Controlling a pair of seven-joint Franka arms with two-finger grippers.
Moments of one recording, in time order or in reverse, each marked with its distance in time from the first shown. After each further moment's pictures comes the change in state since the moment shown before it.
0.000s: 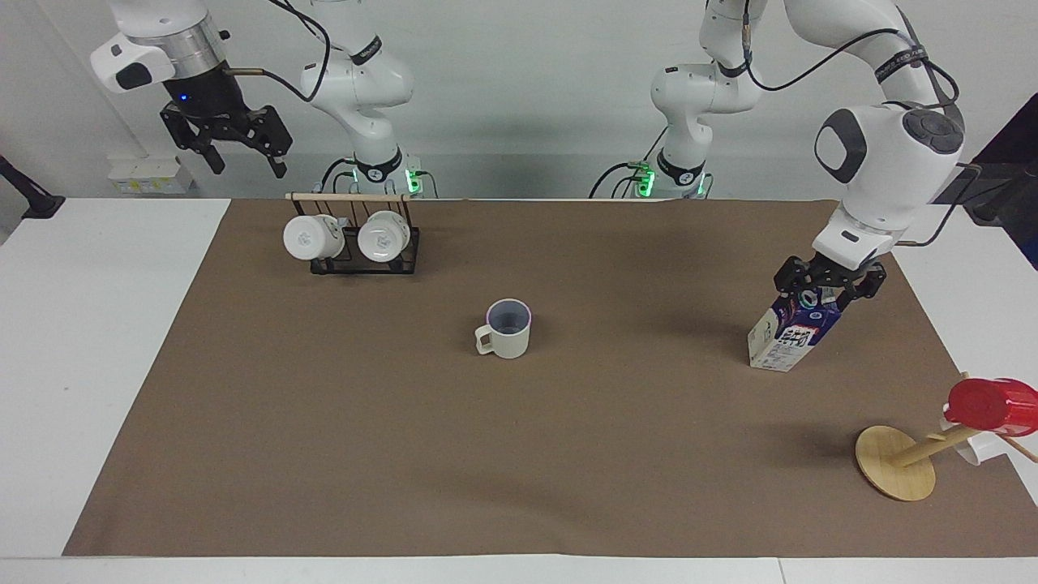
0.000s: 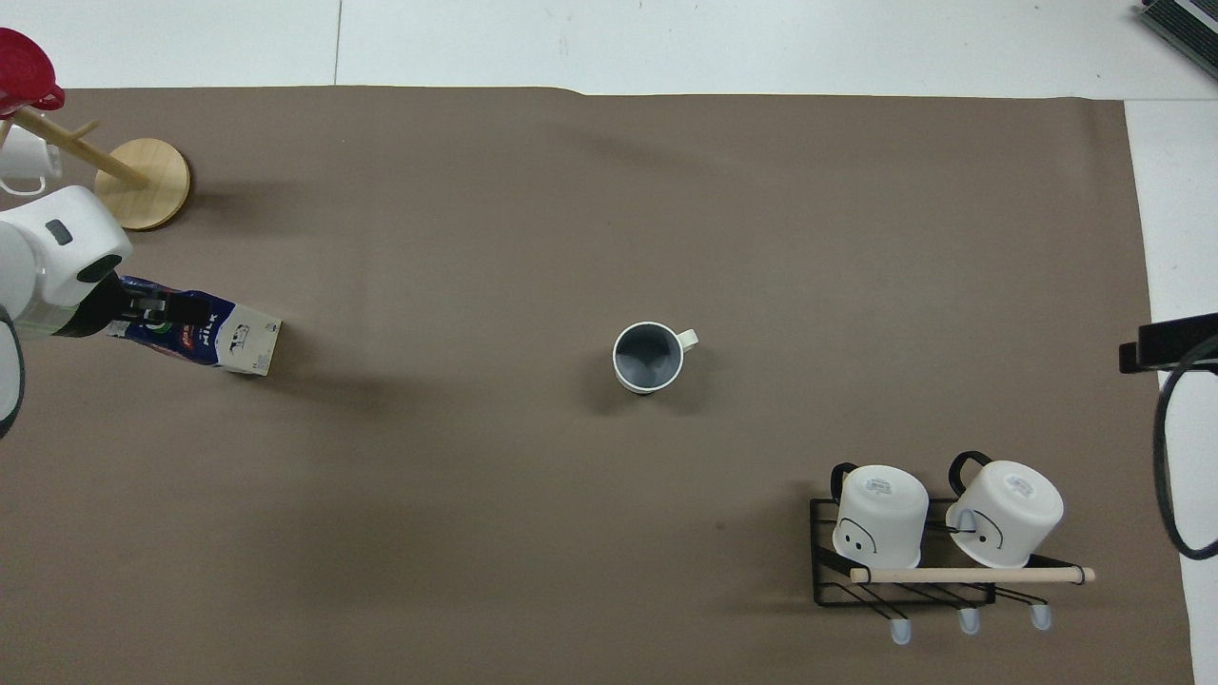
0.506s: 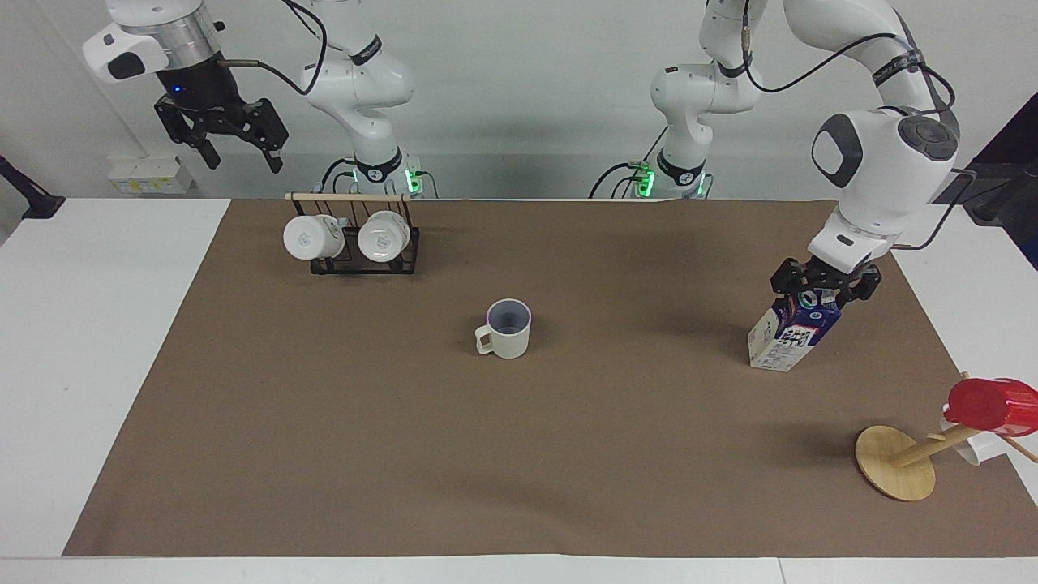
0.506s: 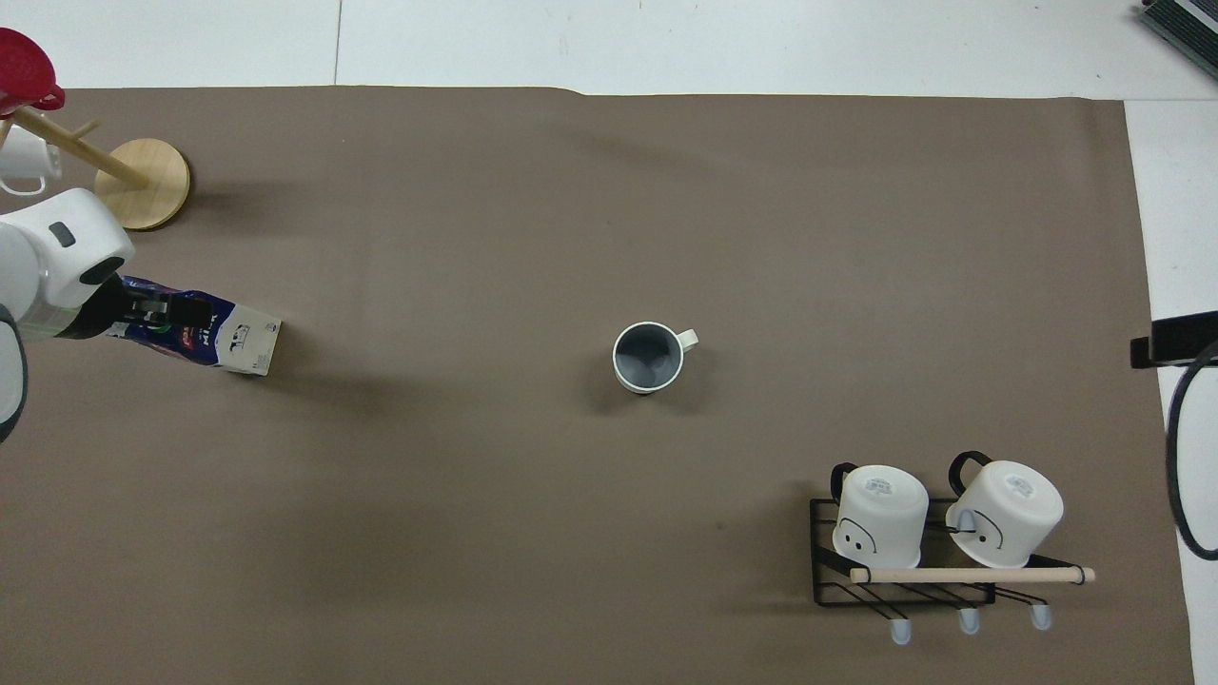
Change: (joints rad) left arm 0.002 0.009 0.000 -0.010 0.000 0.013 0.020; right arm 0.002 0.001 0.003 0.011 0.001 -0.001 0.000
